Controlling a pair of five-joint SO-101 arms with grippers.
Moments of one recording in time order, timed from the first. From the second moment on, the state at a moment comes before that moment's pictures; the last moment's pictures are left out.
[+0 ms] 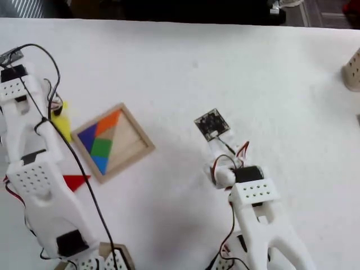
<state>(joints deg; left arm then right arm) -27.9 43.6 -34.8 84.2 15.0 -14.2 -40.7 67.7 41.8 23.4</state>
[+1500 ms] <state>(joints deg) -23.2 44.9 -40.7 85.8 15.0 -14.2 -40.7 67.7 41.8 23.4</state>
